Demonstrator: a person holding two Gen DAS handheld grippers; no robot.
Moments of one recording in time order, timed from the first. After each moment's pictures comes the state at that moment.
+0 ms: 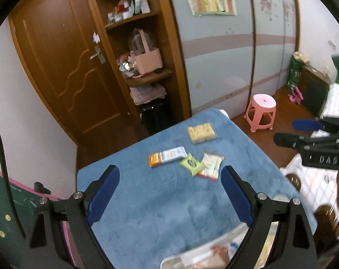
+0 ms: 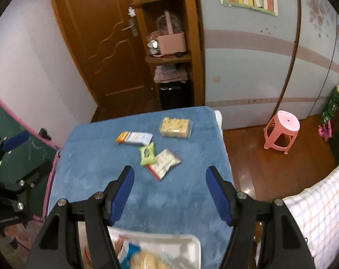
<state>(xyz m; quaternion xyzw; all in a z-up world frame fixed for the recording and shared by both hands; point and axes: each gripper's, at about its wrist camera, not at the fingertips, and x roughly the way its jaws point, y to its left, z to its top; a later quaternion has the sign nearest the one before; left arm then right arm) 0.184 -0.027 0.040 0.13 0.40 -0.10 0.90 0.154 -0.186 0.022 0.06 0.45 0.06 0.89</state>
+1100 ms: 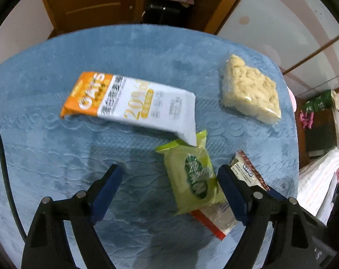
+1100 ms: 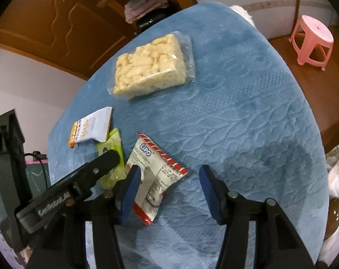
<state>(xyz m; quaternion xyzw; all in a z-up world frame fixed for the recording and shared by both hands) 0.369 -0.035 -0.245 -0.11 0.64 -0.03 0.76 0.309 -0.191 -0.217 0.23 0.62 0.07 0.74</state>
